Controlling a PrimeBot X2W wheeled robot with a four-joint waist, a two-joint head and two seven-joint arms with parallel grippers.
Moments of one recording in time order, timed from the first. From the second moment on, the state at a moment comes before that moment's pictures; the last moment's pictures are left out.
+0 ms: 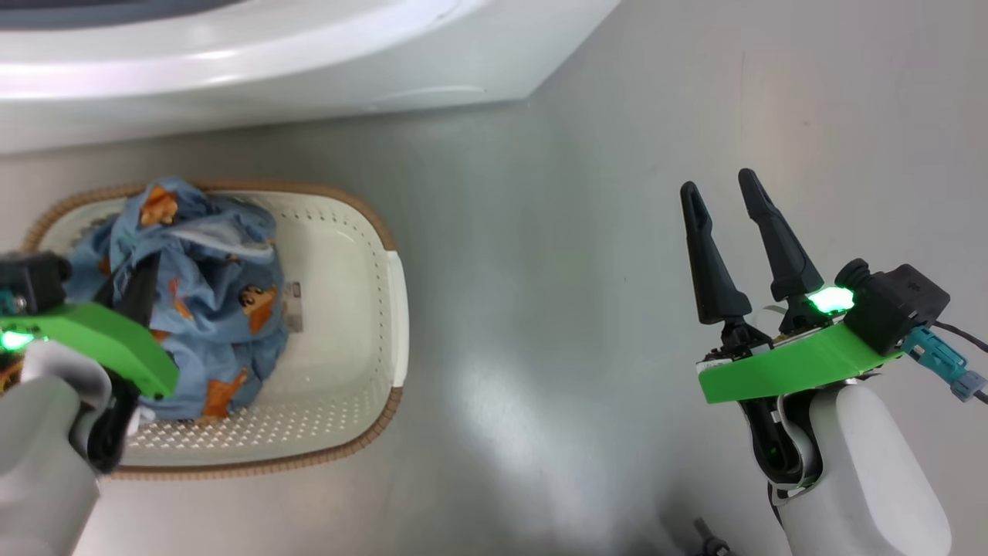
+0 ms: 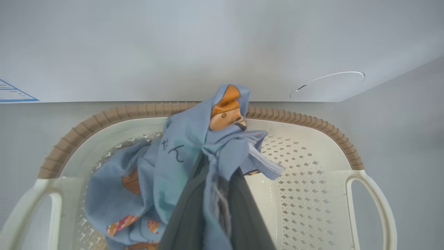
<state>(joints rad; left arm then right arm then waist) -0.85 0.48 -0.92 0.87 -1.08 -0.13 -0.25 -0.39 -0.06 0.12 0.11 0.39 0.13 -0.26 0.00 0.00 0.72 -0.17</state>
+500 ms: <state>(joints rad) -0.64 0.47 -0.68 0.70 -0.96 -0.13 -0.25 -0.36 -0.06 0.12 0.16 0.39 0.13 -0.26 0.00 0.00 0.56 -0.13</state>
